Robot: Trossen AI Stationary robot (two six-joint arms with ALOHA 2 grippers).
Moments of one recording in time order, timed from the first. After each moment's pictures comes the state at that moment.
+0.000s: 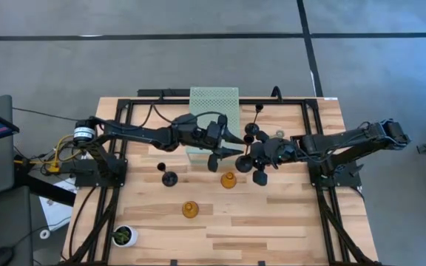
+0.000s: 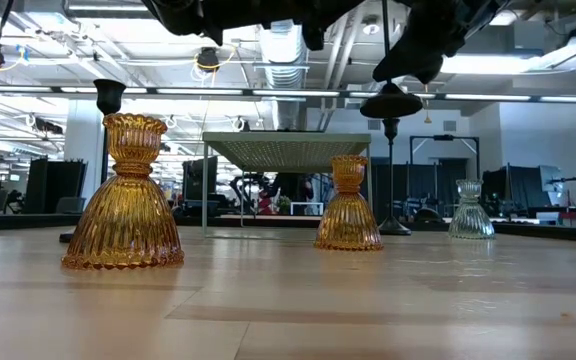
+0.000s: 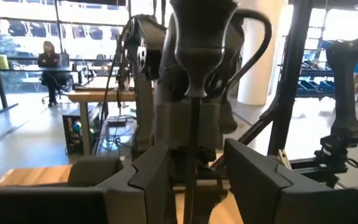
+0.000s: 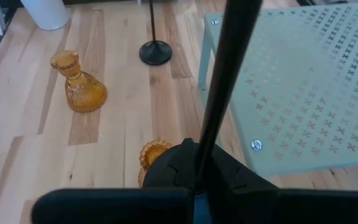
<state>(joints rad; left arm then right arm) 0.08 1.52 1.12 0.69 0.31 0.00 0.13 1.20 0.86 -0.31 0.21 0.15</state>
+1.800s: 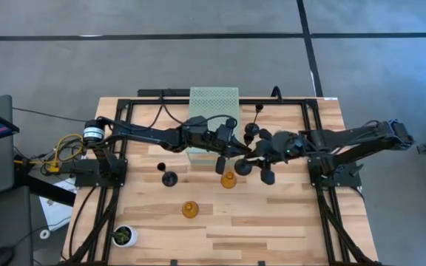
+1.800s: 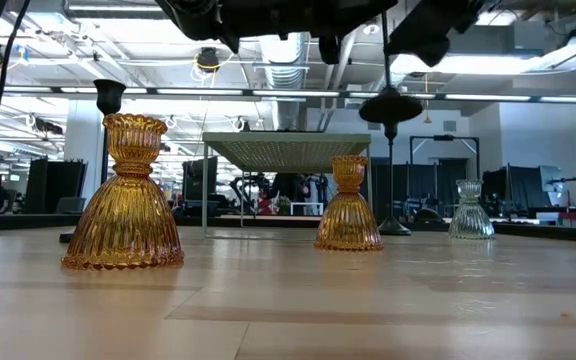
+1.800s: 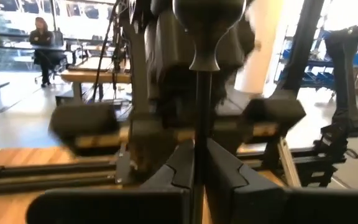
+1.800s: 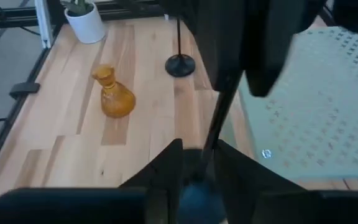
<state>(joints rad) 0.08 1.62 1.21 0.61 0.31 -0.02 0.13 1.10 0.90 -0.39 0.08 0.12</state>
